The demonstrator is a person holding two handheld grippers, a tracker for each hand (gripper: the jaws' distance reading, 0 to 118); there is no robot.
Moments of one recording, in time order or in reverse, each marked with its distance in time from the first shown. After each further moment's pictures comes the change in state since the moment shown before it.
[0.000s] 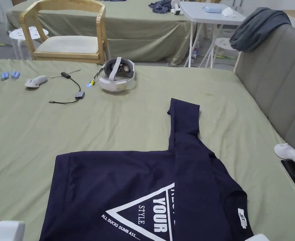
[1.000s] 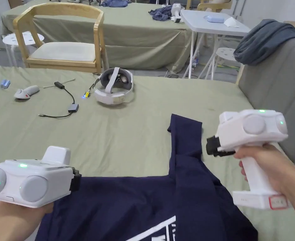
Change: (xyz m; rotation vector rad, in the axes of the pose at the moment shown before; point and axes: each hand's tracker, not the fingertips) left arm 0.063 0.242 -0.051 0.300 -0.012 -0.117; right arm 0.080 0.364 0.065 0.393 -0.098 -0.235
